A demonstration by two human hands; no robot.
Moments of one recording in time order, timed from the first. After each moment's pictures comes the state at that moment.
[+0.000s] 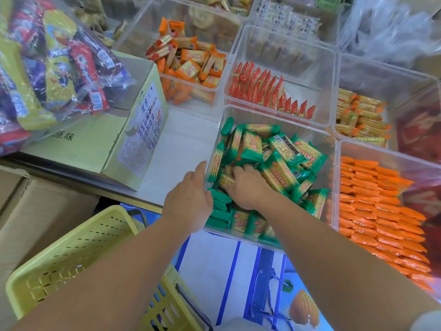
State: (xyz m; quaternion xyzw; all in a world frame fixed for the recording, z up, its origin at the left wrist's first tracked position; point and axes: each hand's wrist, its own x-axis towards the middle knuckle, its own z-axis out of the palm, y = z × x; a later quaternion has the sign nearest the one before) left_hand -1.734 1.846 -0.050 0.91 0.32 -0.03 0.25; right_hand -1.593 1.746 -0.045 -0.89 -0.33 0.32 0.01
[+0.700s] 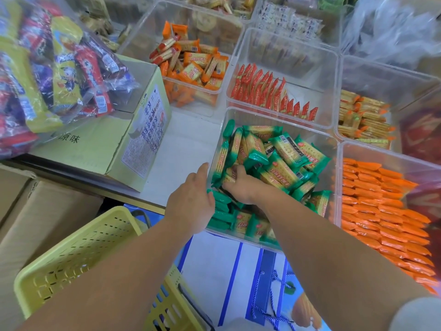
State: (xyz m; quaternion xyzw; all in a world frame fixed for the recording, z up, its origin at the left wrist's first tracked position) left_hand -1.733 1.846 -0.048 0.91 0.32 -0.03 0.25; right_hand -1.584 1.757 -0.059 -0.85 -0.22 0.47 0.10
